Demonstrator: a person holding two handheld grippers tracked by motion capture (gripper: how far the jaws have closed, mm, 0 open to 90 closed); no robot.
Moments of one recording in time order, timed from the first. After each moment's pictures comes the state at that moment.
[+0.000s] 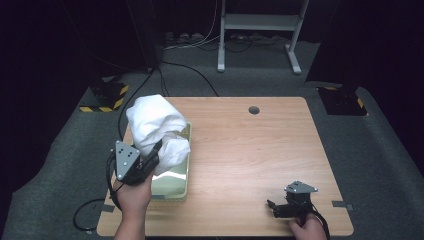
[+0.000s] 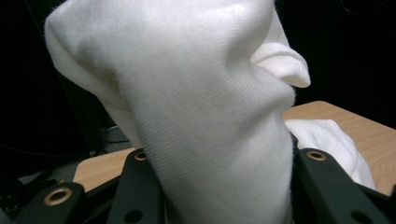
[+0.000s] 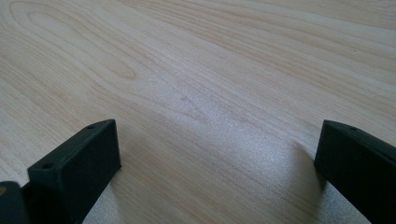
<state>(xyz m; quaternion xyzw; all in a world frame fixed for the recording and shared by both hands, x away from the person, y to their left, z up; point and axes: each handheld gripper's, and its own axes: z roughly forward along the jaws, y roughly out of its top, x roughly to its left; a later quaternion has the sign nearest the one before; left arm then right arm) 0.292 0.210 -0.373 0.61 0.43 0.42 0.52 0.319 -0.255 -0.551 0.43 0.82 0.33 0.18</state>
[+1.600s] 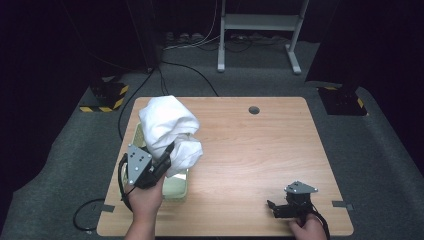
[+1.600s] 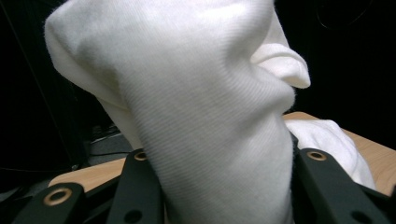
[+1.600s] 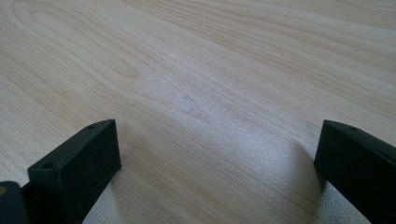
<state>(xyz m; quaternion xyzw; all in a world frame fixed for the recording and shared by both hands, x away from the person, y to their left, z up) 0.288 0.182 -0.374 0.61 0.41 0.40 0.54 0.318 -0.255 -0.551 0.43 0.82 0.33 0.18</state>
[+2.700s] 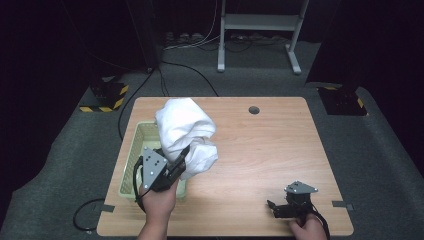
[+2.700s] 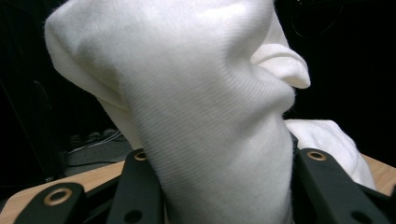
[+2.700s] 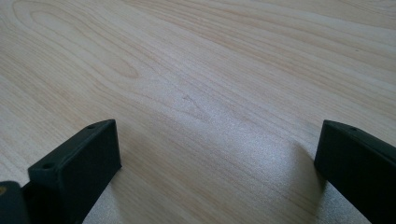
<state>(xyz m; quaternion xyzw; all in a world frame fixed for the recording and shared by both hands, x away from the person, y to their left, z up) 0.284 0.151 -0.375 0.62 0.39 0.39 0.57 0.318 -0.255 -0.551 0.43 0.82 0.33 0.18</state>
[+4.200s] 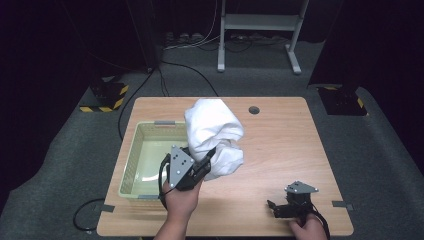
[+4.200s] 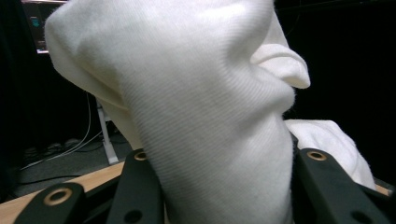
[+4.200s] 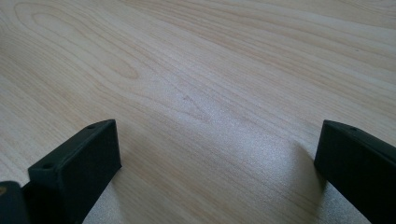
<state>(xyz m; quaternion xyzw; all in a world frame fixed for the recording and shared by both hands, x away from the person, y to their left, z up) 0.292 0.099 -0.374 0.63 0.35 0.35 0.60 0.318 -0.256 -0.551 0.43 0.82 0.34 0.18</state>
